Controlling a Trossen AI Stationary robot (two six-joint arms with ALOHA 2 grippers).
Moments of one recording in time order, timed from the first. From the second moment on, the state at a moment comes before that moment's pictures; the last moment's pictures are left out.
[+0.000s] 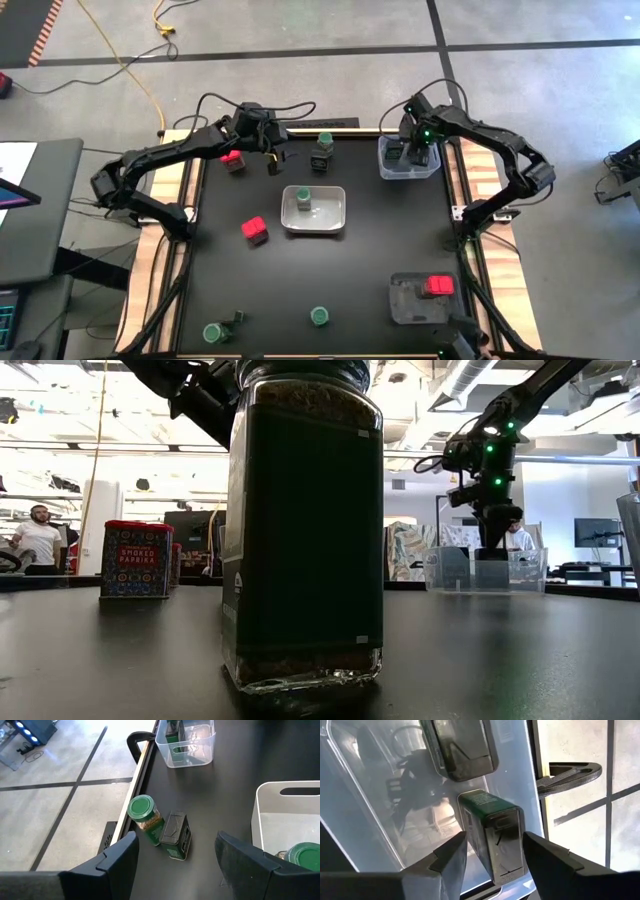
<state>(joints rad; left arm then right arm) 0.61 1.39 1.09 -0.23 0.18 0.47 -0.96 1.49 1.04 -0.78 0.21 -0.78</state>
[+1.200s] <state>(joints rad) 0.63 1.28 1.09 -0.29 0.18 0.38 -0.72 1.12 1.16 -0.90 0.21 0.41</state>
